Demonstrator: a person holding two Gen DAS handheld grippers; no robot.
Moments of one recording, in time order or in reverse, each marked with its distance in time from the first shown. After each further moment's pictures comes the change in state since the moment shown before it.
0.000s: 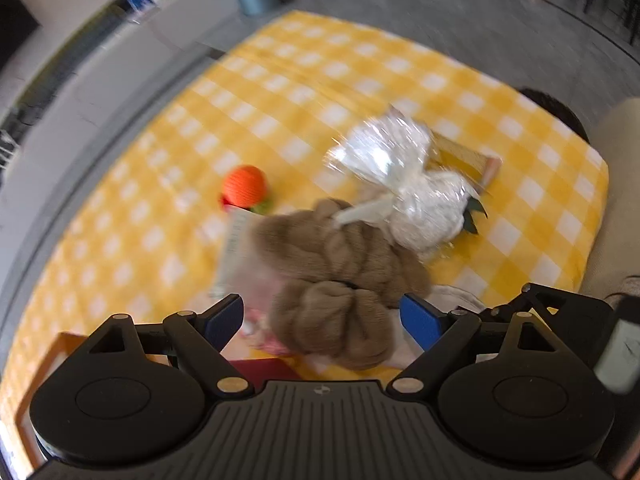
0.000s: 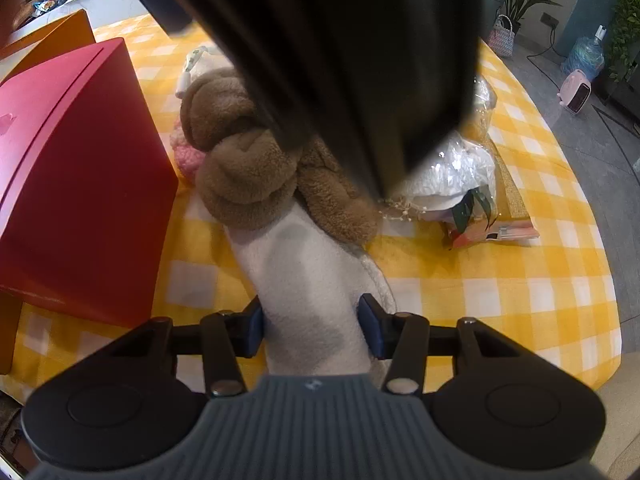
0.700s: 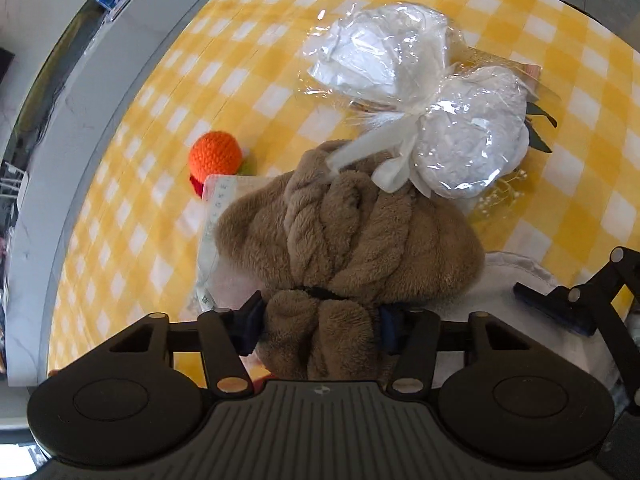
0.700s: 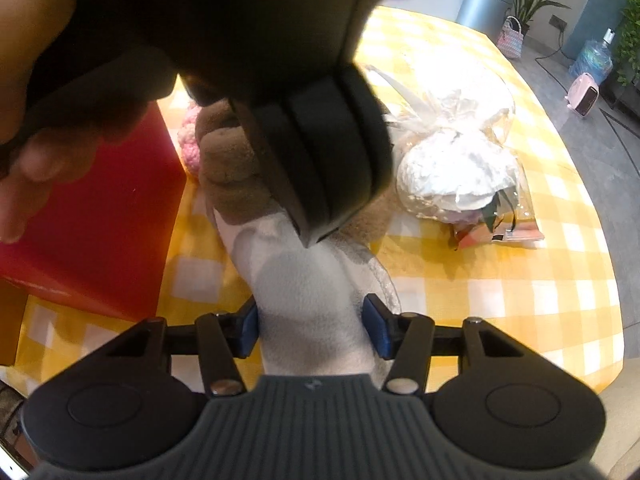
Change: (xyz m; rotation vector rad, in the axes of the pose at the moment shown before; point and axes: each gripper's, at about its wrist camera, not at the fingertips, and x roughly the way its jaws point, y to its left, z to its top) left arm 0.059 -0.029 0.007 0.160 0.151 0.152; right arm -0.001 -0.004 -0.001 -0.017 0.006 0.024
